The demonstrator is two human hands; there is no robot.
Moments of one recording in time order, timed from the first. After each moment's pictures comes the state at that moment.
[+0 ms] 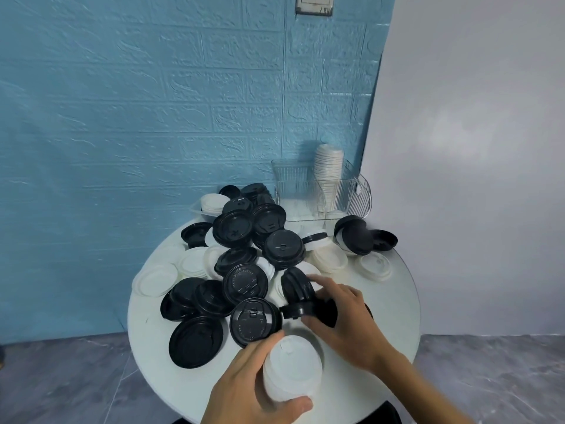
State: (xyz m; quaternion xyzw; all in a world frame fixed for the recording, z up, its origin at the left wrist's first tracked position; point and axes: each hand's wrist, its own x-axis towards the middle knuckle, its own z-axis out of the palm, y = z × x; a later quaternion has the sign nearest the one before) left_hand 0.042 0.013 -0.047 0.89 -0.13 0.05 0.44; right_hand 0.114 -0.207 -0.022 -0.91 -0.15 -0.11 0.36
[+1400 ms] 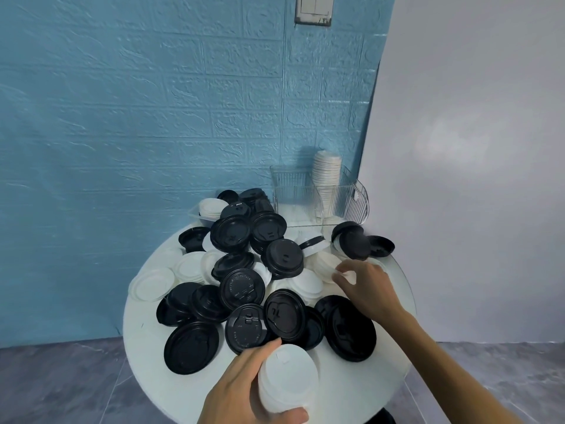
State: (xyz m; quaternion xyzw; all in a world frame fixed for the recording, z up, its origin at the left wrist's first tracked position) left_hand 0.041 0.011 -0.062 0.88 -0.15 0.11 0.44; right_hand 0.186 -0.261 -0.016 -0.95 -0.03 -0.16 0.25
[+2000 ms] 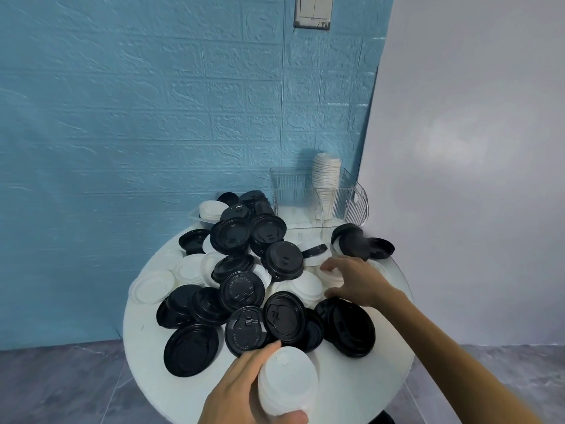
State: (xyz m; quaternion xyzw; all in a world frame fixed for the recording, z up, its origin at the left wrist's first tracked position) left_hand 0.040 0.010 -0.058 0.88 -0.13 0.11 0.44; right_hand 0.213 -0.261 0.001 -0.98 -0.12 -0.01 0.14
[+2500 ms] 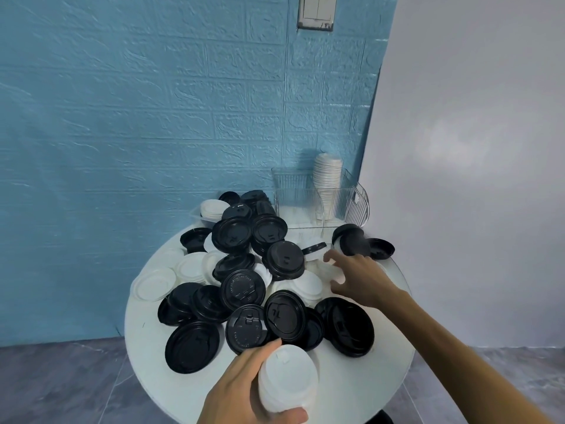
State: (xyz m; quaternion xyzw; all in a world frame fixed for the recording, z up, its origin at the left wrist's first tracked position) left_hand 0.044 0.012 -0.062 0.88 -0.14 0.10 0.43; right_hand 0.210 -0.262 0.004 -0.98 -0.14 -0.07 0.09
